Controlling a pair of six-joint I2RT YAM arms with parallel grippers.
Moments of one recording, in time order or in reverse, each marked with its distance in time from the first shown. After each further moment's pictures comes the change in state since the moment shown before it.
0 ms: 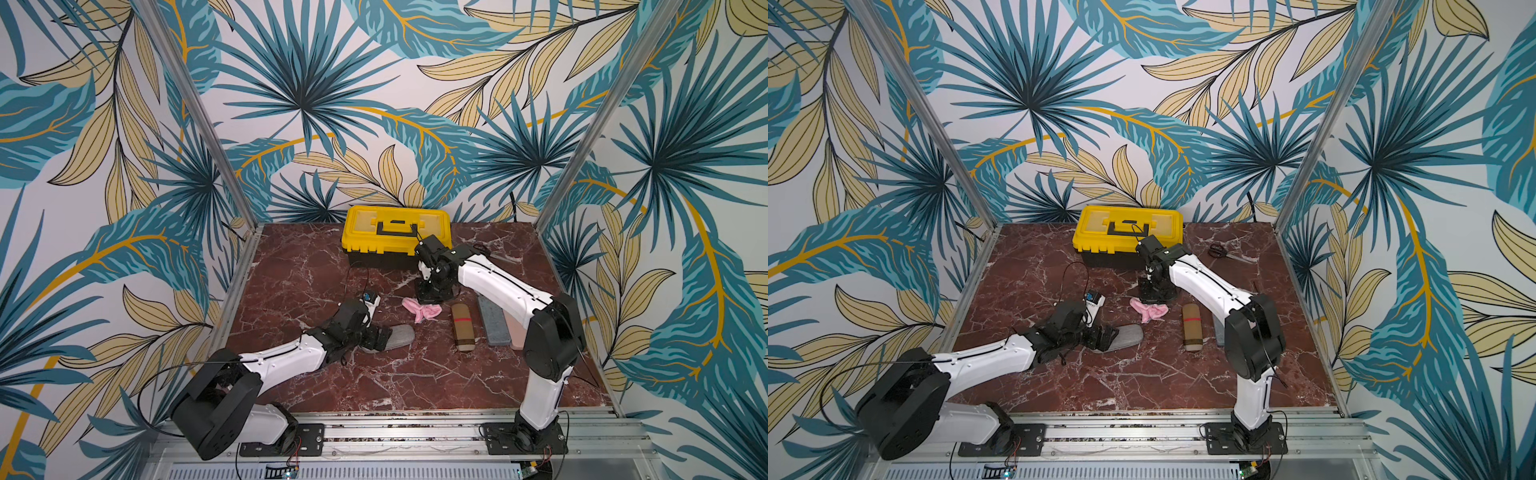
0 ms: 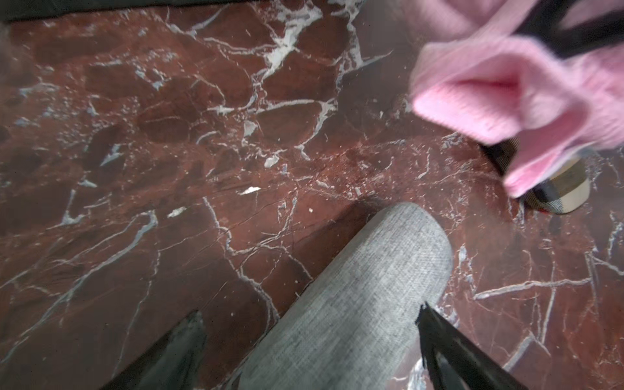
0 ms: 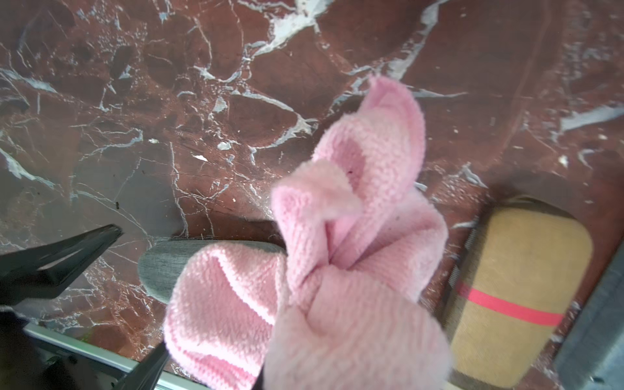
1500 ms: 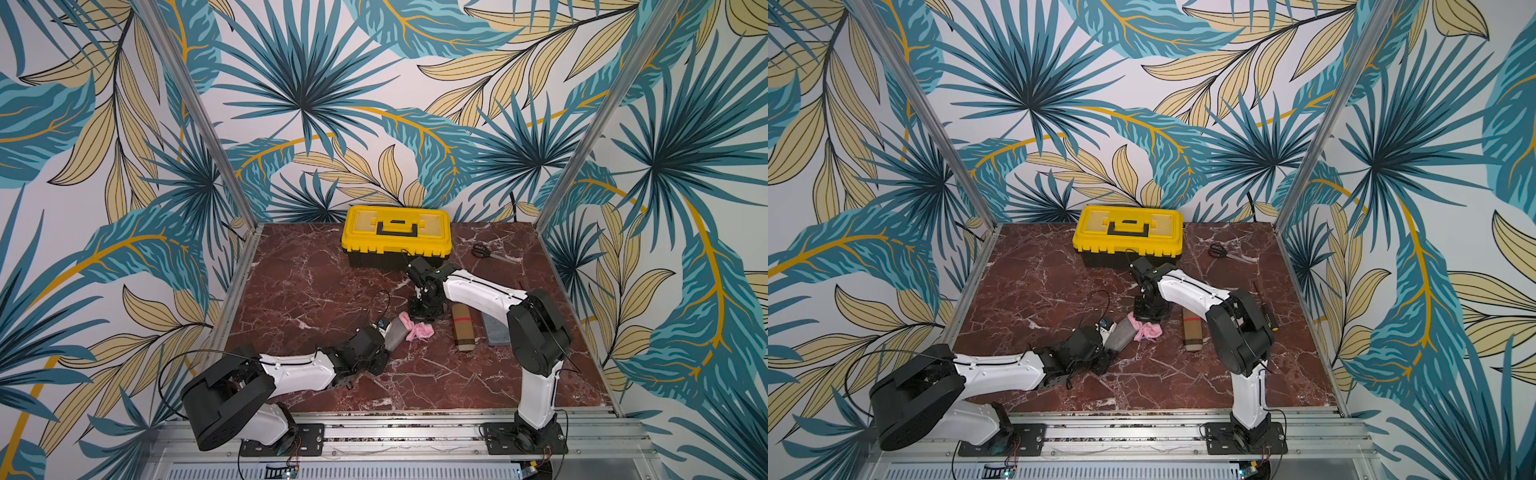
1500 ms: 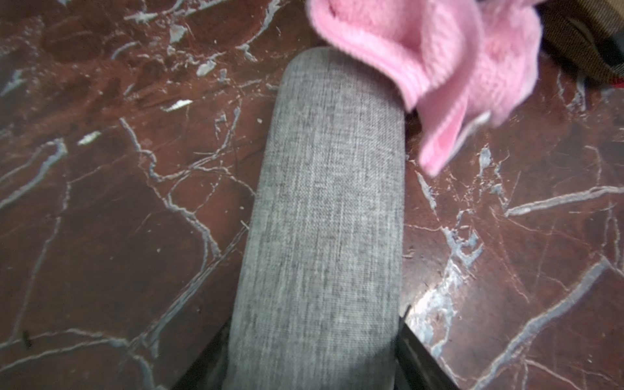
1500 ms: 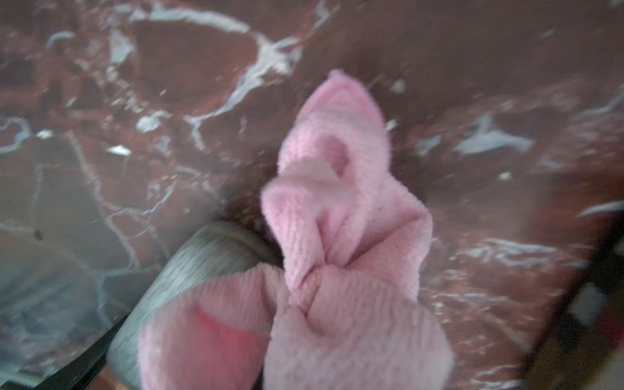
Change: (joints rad) left arm -0.240 0.031 -0.119 0.063 -0.240 -0.011; right arm 0.048 0.097 -0.141 0.127 0.000 0.153
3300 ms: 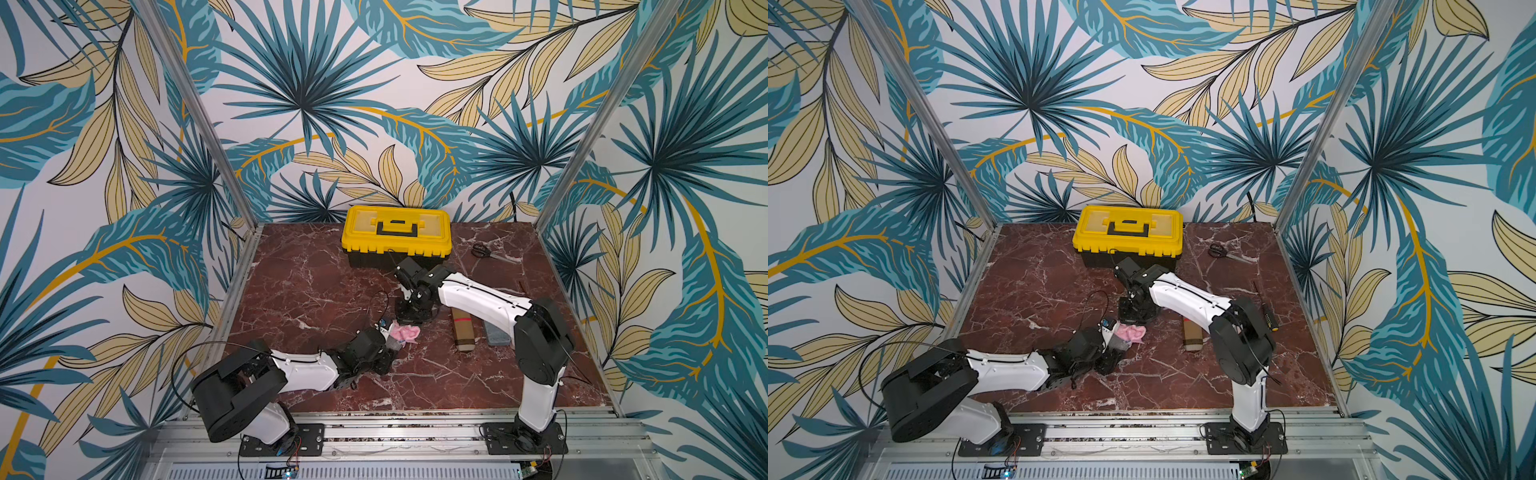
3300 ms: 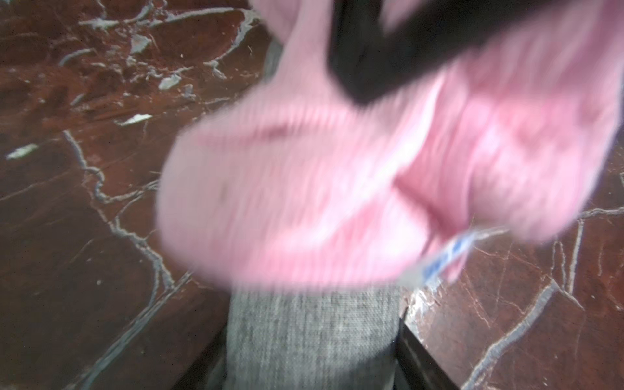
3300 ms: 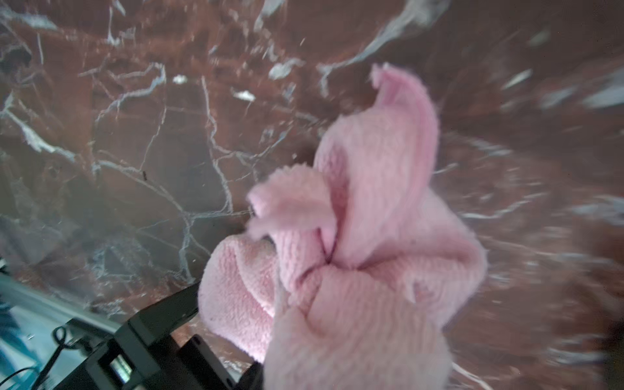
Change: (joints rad) left arm -0.005 0.059 -0.017 0.146 0.057 -0.057; right arm 0.125 -0.045 0.011 0.046 -0.138 0.106
